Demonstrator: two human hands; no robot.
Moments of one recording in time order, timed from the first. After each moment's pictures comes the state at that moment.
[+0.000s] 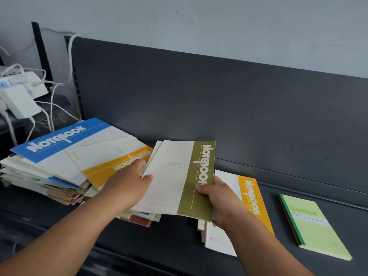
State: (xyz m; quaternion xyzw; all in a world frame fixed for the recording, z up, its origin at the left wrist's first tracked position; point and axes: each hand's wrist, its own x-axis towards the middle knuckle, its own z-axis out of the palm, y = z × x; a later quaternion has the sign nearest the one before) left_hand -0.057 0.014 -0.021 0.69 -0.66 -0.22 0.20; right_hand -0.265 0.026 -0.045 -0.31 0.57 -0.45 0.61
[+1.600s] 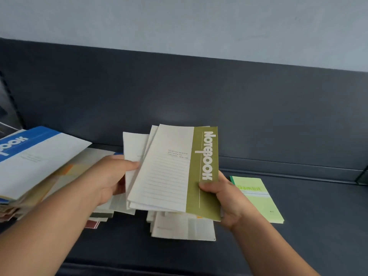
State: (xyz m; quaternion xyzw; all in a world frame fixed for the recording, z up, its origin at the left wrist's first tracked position) left_hand -0.147 0.014 0.000 0.58 -0.49 -0.54 0.36; right_hand -0.385 0.084 -0.041 -0.30 0.45 -0.53 0.65
